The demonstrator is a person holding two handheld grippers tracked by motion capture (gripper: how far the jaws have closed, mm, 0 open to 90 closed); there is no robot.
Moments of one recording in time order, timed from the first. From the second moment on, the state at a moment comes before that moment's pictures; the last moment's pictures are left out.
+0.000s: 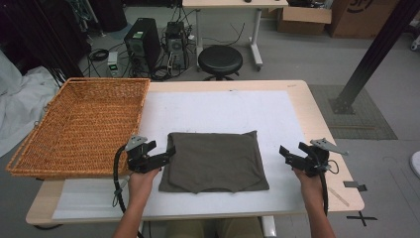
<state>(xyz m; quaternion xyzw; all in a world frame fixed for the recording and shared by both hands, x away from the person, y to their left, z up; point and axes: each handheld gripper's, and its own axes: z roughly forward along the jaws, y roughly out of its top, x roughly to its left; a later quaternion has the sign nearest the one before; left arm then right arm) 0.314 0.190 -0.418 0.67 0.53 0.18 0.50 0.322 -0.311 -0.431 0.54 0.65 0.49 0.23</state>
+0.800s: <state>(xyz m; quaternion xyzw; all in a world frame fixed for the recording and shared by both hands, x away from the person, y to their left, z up) 0.302 0.183 -0.411 0.68 0.52 0.19 0.48 0.317 -0.309 -0.423 0.51 0.65 0.51 0.23</state>
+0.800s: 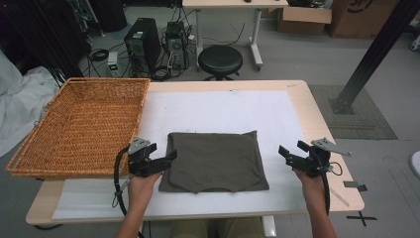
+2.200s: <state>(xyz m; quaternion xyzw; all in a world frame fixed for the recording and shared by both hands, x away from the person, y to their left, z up) 0.237 0.143 -0.455 0.70 0.56 0.24 0.37 0.316 -0.286 -0.425 0.47 0.67 0.54 0.21</state>
